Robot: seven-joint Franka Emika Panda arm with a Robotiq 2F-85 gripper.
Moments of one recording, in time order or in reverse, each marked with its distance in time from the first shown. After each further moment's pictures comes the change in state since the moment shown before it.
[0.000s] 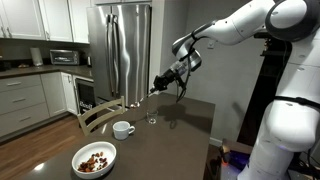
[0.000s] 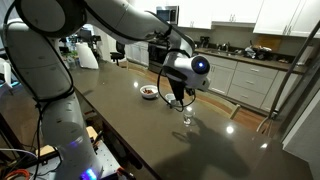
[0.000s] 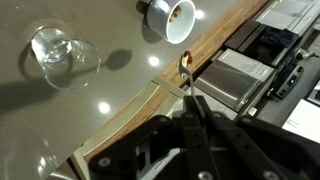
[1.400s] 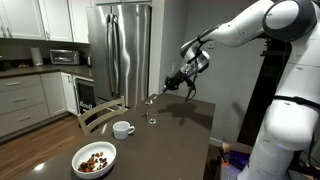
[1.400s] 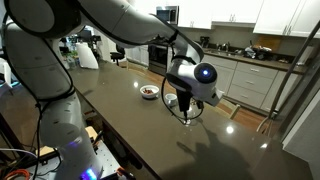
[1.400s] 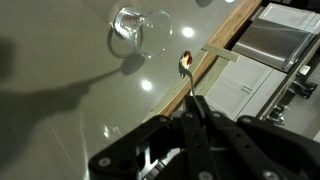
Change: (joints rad) arm -0.071 0.002 -0.072 -0.032 -0.045 0.105 0.099
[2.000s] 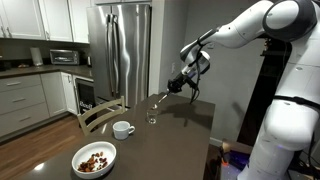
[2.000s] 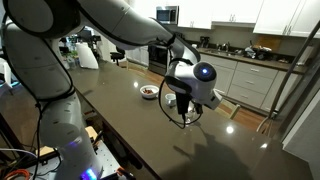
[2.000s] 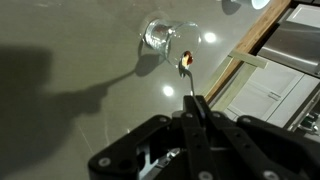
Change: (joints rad) arm -0.004 -0.002 -0.003 -0.029 -0.134 0.045 0.112
